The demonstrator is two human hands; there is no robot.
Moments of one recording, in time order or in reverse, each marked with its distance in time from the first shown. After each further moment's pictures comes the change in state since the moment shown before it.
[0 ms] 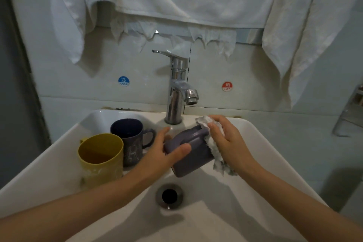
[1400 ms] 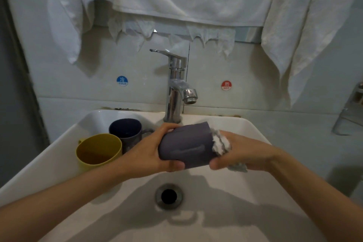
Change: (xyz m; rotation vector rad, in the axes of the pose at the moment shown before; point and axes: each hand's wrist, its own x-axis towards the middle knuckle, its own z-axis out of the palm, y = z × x) left_hand 0.009 0.008 -0.029 0.260 -0.190 0.252; right_hand 0.004 -0.027 -0.040 0.181 -0.736 0.358
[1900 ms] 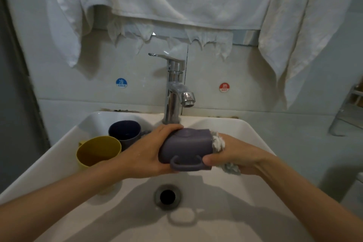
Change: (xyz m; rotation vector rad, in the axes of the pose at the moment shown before) left_hand 0.004 0.007 -0.007 0.329 0.006 0.154; right_hand 0.005 0.007 0.007 0.108 0.105 -0.106
